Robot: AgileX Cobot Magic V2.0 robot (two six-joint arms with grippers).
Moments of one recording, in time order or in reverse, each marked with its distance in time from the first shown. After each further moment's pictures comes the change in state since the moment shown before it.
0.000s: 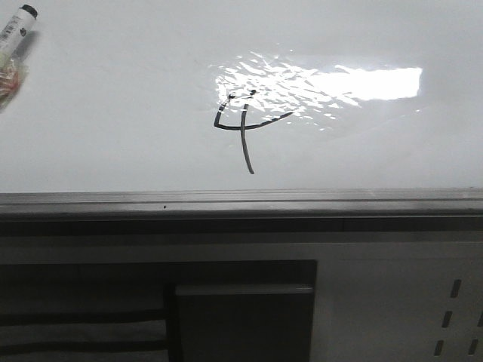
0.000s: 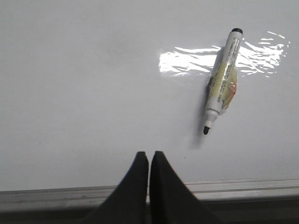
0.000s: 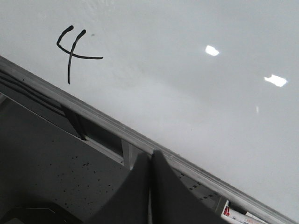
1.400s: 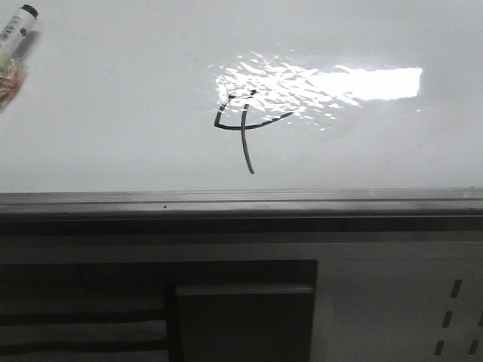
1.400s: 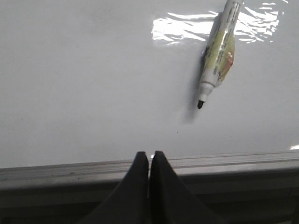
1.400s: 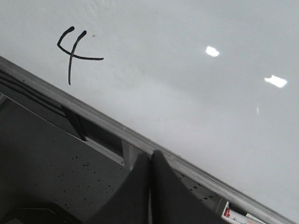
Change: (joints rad) left arm -0.012 0.134 -0.025 -0.207 0.021 0.207; right arm 0.000 0.000 0.000 0.000 -0.002 0.000
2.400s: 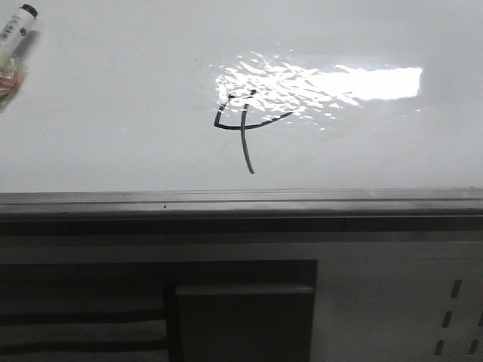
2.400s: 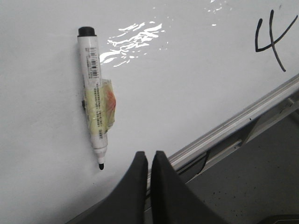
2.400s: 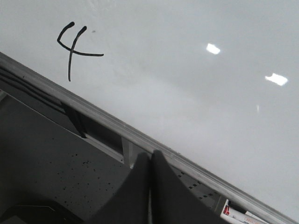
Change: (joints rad) left arm -0.290 0.716 -0.824 0.180 0.636 0.002; right arm 0.000 0.000 0.000 0.003 0.008 -0.008
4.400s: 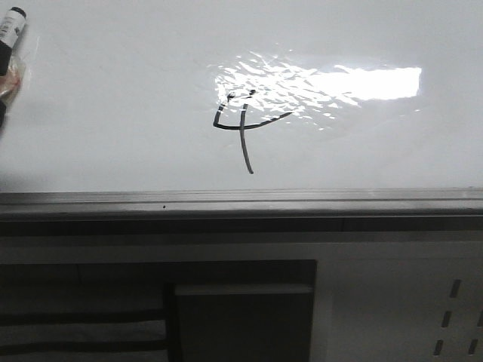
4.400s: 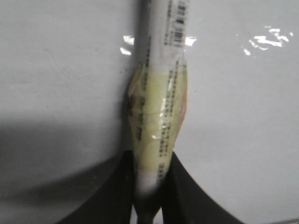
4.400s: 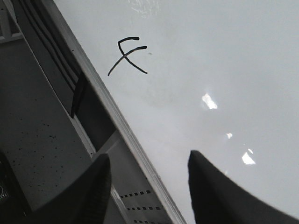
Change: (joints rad) left arm 0.000 0.307 0.212 0.467 -0.529 -0.876; right arm 0.002 0.001 -0.182 0.147 0.173 -0.592
